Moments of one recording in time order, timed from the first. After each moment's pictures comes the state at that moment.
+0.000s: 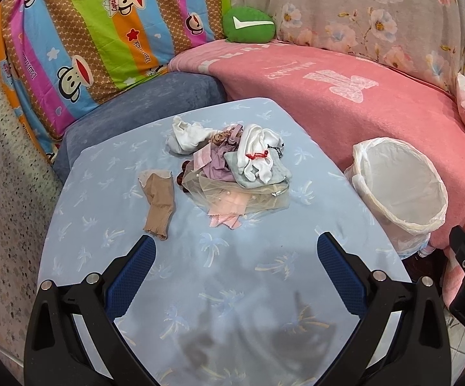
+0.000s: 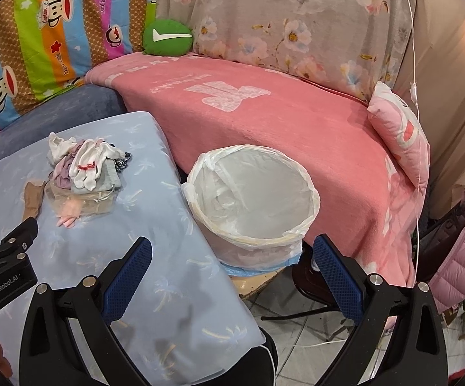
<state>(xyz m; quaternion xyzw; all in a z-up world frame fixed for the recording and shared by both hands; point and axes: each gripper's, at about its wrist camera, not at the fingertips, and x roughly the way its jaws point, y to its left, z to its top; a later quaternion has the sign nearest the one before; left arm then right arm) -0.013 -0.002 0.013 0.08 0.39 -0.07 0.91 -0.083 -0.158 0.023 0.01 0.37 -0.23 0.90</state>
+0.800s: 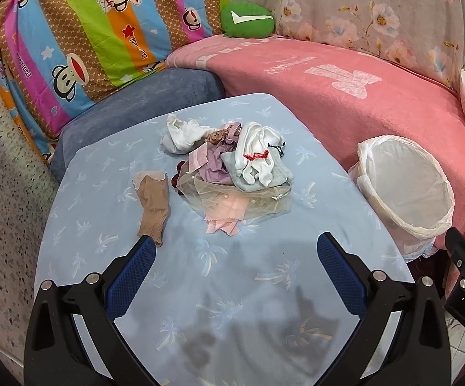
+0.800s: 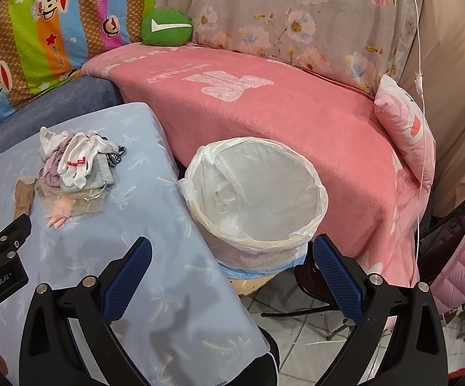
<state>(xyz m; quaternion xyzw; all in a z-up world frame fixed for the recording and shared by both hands) 0.003 -0.007 0.007 0.09 0.40 -0.07 0.91 -0.061 -0.169 0.009 0.01 0.39 -0.23 0.89</state>
